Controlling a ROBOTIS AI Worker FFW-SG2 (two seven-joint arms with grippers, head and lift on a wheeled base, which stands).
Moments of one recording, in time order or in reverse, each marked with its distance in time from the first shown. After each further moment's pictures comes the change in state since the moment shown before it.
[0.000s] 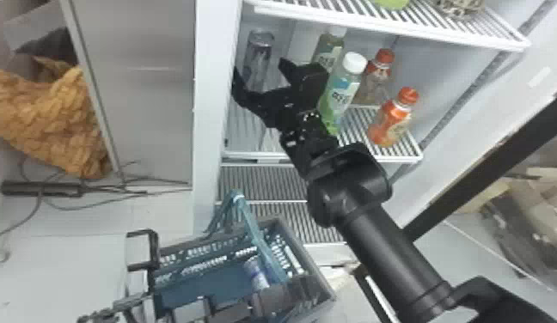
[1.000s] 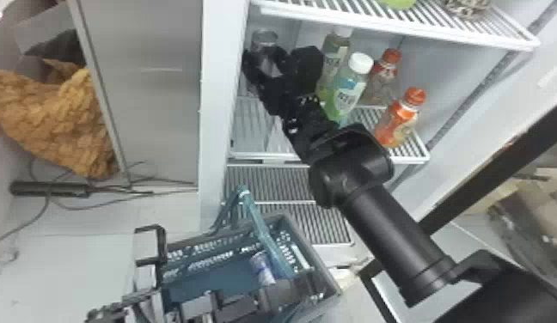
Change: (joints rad) left arm -0.017 0.000 -0.009 0.010 0.005 -0.013 0.000; right arm -0.108 -0.001 0.068 0.078 -0.014 0.048 -0.072
